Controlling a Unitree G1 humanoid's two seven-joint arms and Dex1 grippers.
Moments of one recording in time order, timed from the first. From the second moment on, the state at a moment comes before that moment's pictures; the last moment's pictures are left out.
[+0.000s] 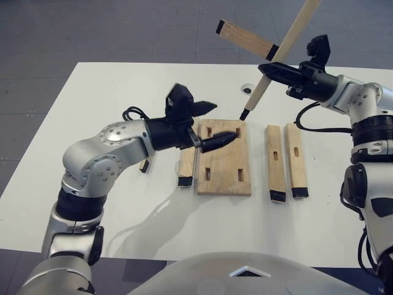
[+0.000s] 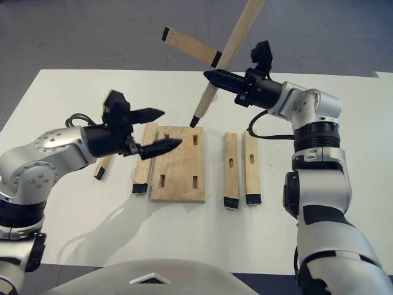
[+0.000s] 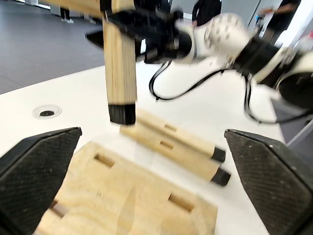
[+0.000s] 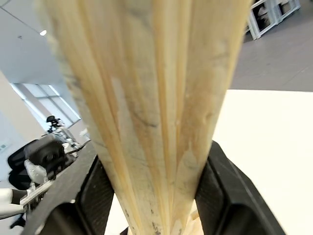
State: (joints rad) left arm -0.37 0.72 -0.25 -0.45 -0.77 0.77 -0.59; right arm -0.97 -0.48 -0.02 0.84 0.66 0.68 1.24
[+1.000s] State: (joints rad) left arm -0.41 0.75 -0.63 -0.37 0.09 0.57 -0.87; right arm -1.00 -0.40 -0.19 0.78 0.61 0.62 1.18
